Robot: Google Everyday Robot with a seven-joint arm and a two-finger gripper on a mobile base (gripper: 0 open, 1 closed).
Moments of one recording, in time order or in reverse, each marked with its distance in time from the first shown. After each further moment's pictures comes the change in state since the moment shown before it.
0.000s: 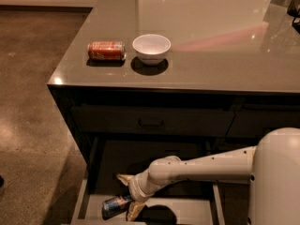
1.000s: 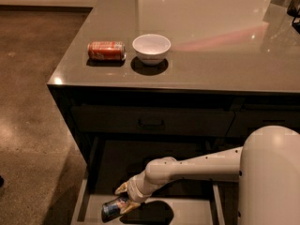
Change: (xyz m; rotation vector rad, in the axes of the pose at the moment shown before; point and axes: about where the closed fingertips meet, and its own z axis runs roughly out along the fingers) arm 0.005 -0.003 0.022 -0.026 -0.013 0.028
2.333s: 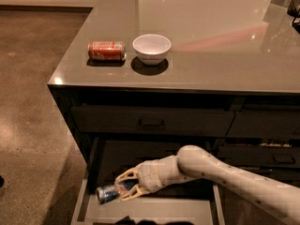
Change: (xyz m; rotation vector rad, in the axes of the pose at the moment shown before) arm -0.097 -0.008 -0.140 0.203 -0.357 -0.102
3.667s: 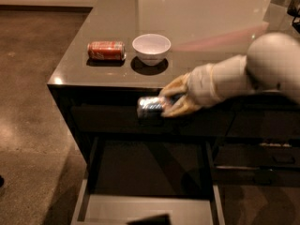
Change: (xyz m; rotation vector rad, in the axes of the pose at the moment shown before) arm -0.139 -0.159 -0.271 0.236 0.326 -0.069
